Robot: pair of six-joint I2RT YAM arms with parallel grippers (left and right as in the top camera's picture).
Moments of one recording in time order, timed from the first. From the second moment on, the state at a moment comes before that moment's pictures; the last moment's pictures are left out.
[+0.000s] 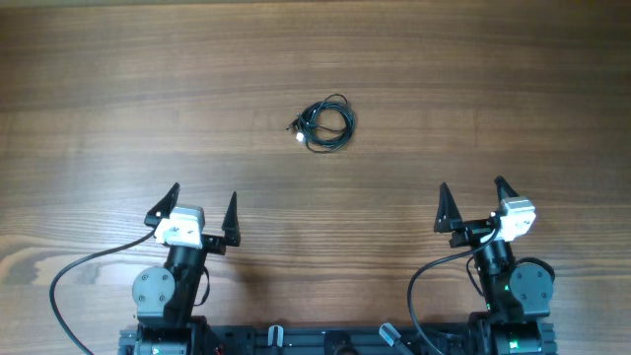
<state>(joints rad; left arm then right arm) -0.02 0.01 0.02 -0.07 0.14 0.02 0.05 0.02 0.01 0.00 -0.09 0.11</state>
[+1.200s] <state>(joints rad) -0.02 0.31 0.48 -0.41 0.33 -0.27 0.05 0.21 0.34 -0.20 -0.46 0.35</state>
